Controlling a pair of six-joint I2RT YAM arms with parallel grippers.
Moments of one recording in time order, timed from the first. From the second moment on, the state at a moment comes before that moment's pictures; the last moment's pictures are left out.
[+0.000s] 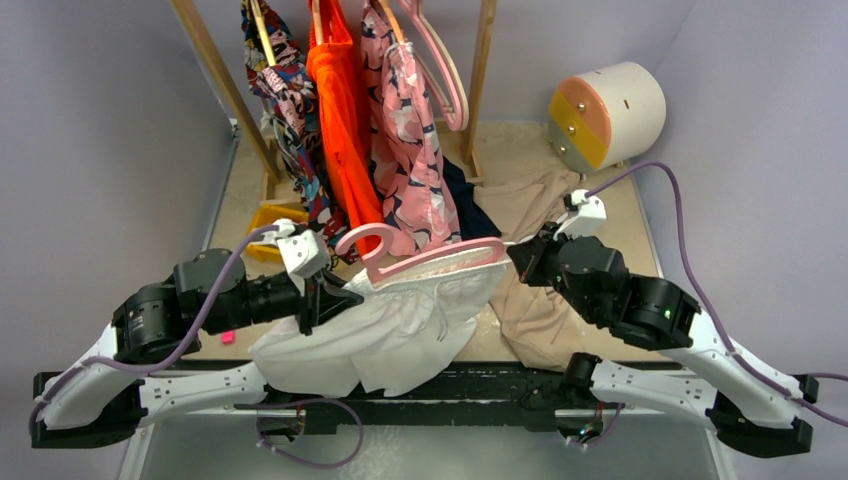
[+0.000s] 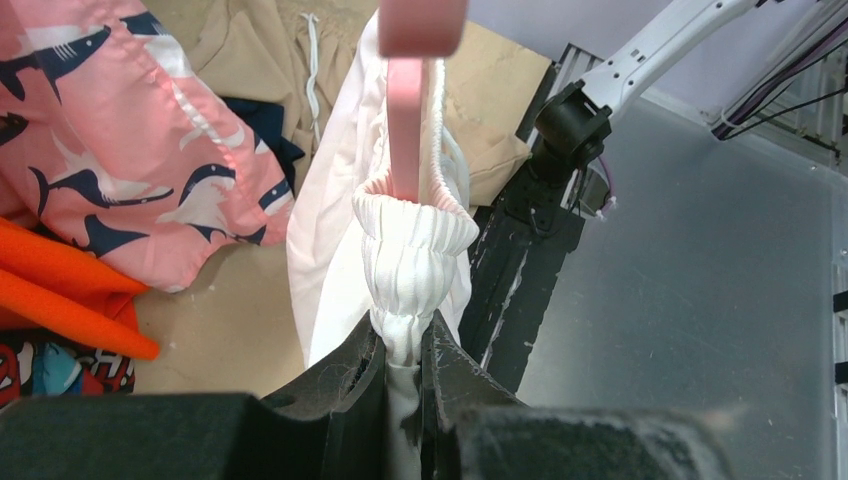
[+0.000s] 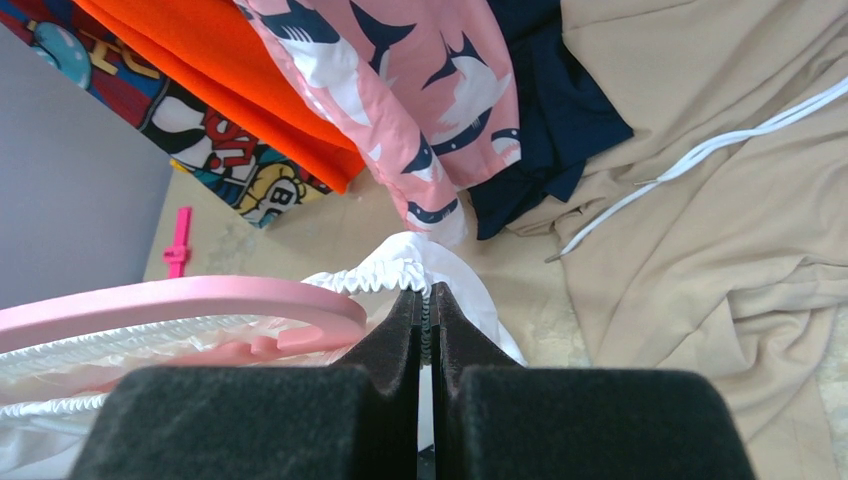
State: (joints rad) left arm -1.17 0.69 1.29 -0.89 -0.01 -0.18; right arm 1.03 0.78 1.16 -0.87 0.62 0.76
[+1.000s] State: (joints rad) left arm -1.17 0.77 1.10 -0.64 -0.06 -0.17; right arm 1.03 0.95 1.37 -0.58 0.23 0.53
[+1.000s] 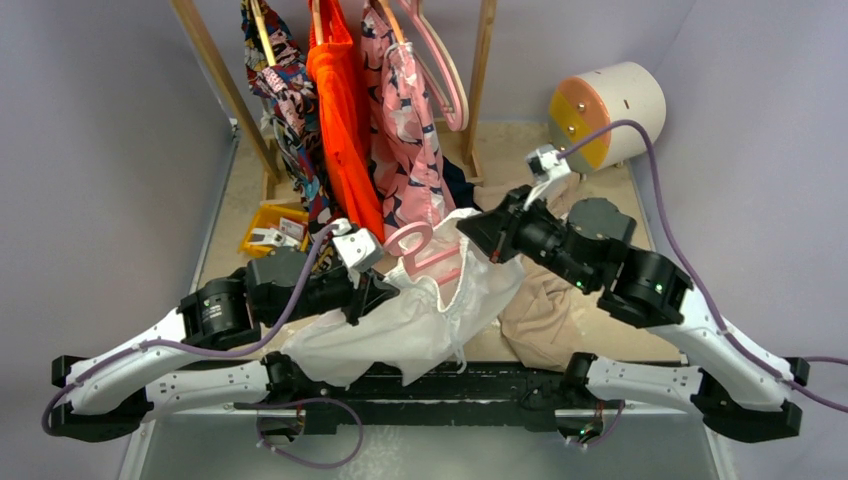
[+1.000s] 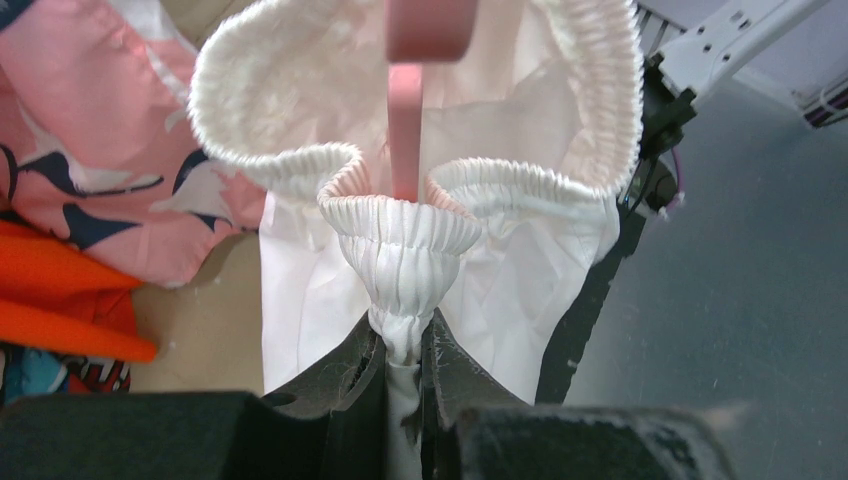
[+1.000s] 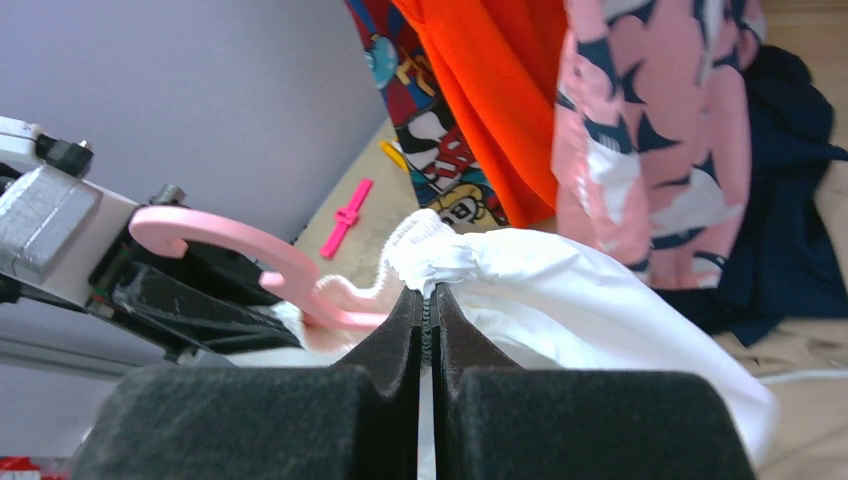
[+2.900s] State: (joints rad) left arm -1.17 0.32 0.84 -0.21 -0.16 -0.34; right arm 1.03 0.66 1.29 -0.50 0.29 0.26
